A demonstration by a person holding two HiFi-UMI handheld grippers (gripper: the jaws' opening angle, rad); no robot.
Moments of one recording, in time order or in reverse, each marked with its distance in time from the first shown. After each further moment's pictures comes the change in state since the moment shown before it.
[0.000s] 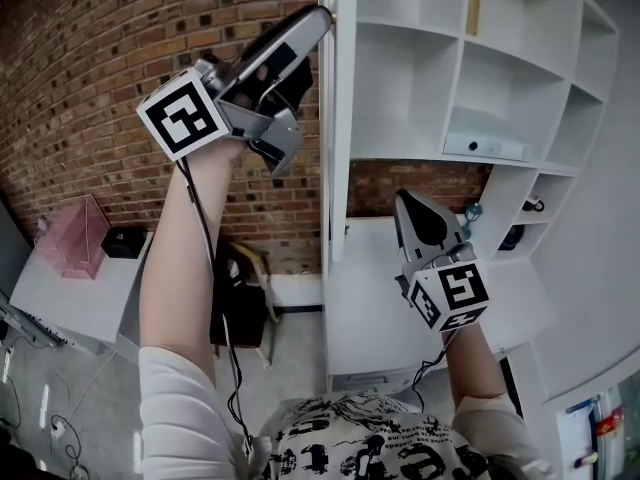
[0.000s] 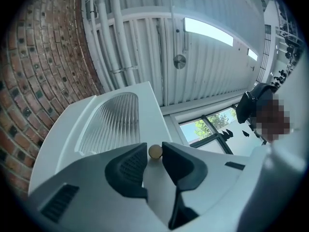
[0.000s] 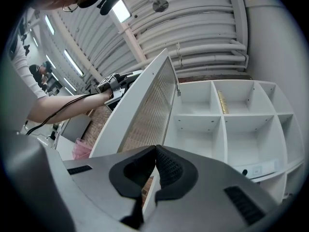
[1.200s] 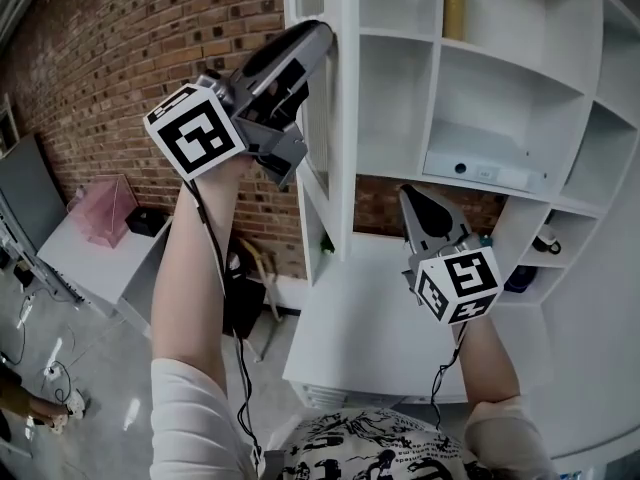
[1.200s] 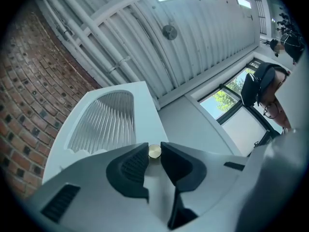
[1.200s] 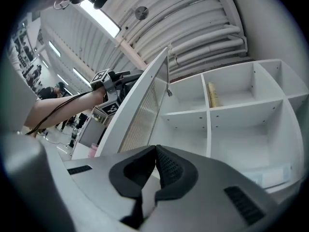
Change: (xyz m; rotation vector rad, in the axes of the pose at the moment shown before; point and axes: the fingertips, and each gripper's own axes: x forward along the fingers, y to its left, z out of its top) left arm 0.147 0.002 -0.106 0.263 0.090 0.325; right arm -0.032 -0.182 -0.015 0.070 -0.017 0.216
